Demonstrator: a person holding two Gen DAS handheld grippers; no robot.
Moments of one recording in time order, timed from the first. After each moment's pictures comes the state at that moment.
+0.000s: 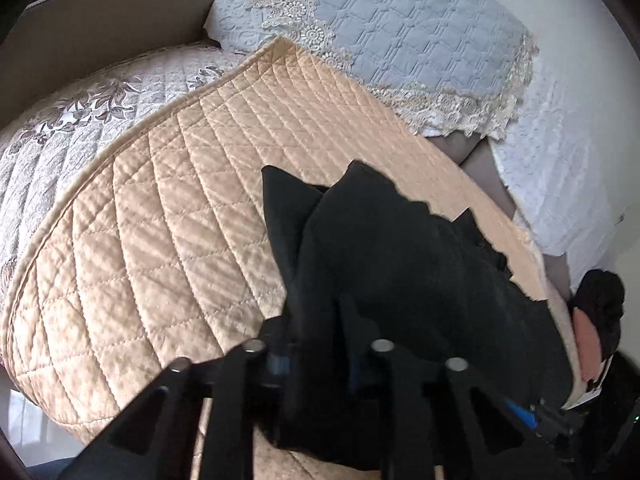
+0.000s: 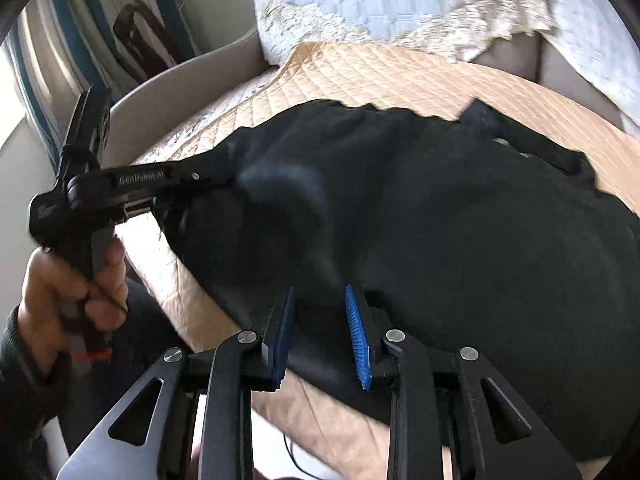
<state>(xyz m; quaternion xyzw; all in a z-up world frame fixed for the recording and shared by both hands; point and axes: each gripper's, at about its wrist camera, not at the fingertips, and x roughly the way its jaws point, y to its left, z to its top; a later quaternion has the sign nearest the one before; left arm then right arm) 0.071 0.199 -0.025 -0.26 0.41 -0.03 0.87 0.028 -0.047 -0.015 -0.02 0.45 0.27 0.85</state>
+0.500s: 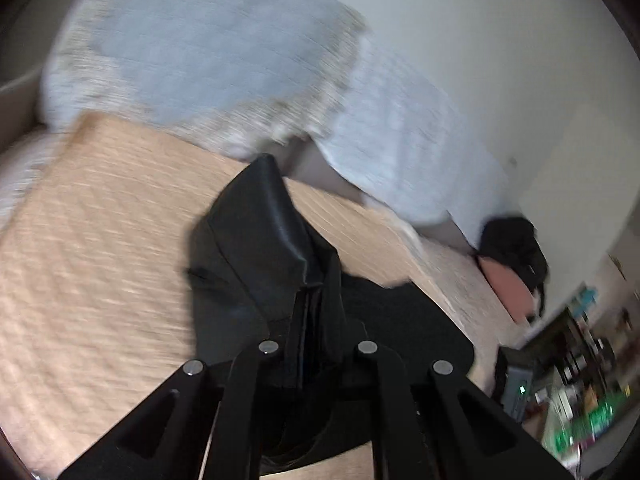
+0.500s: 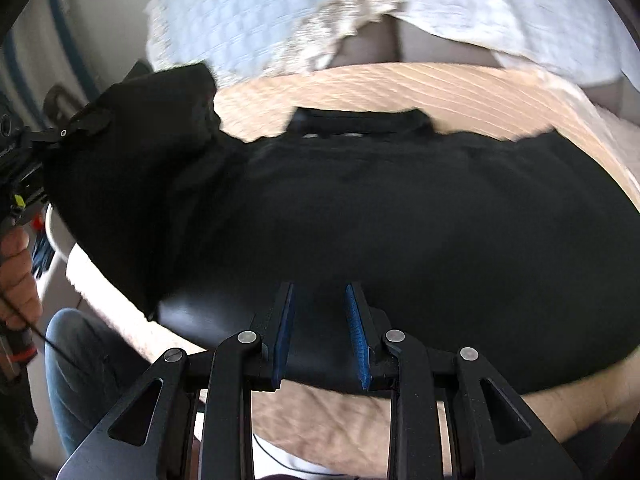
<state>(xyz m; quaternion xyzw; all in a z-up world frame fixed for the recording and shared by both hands) 0.078 0.056 0.082 -0.20 0.34 -0.26 0.88 0.015 -0.185 -0.004 0.08 0.44 0.14 0.88</state>
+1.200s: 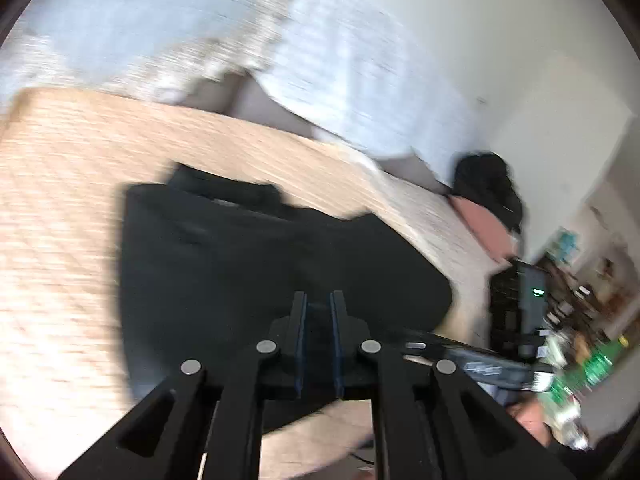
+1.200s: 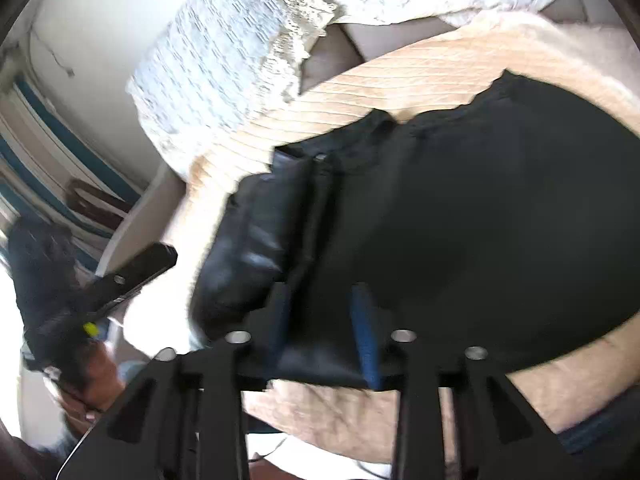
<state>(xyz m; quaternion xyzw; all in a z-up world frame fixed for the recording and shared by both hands) 0.066 0.006 0.055 -0.15 0.39 -0.29 0.86 0.020 -0.243 -0.001 0.26 0.42 0.18 0.85</state>
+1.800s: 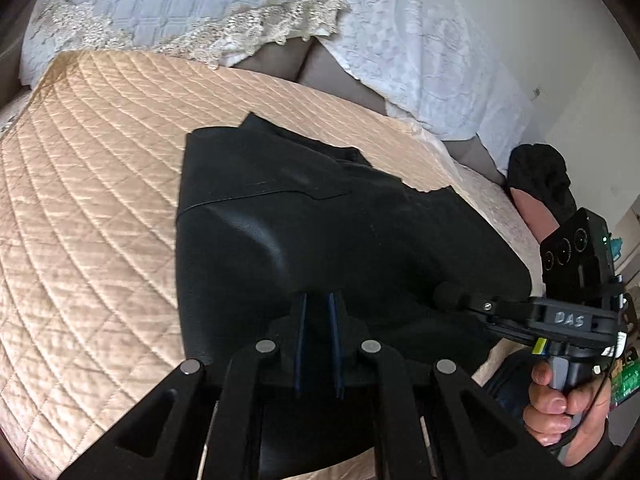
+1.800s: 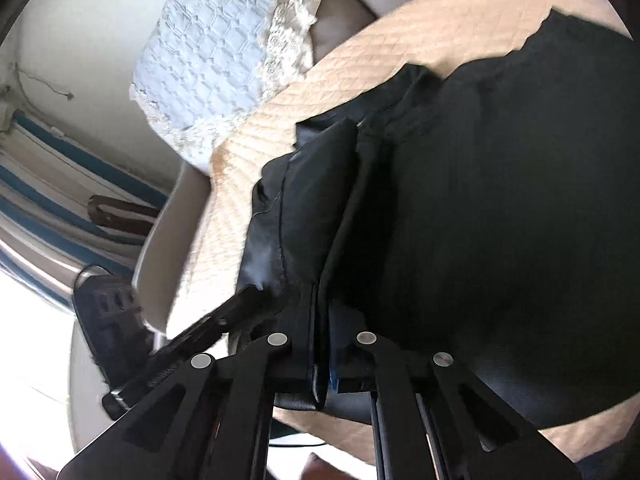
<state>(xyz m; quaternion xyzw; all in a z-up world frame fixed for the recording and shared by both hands) 0.082 0.000 -0.004 -0.13 0.44 -0.24 0.86 0.056 -0.215 -0.021 0.31 0.46 0.20 0.81</state>
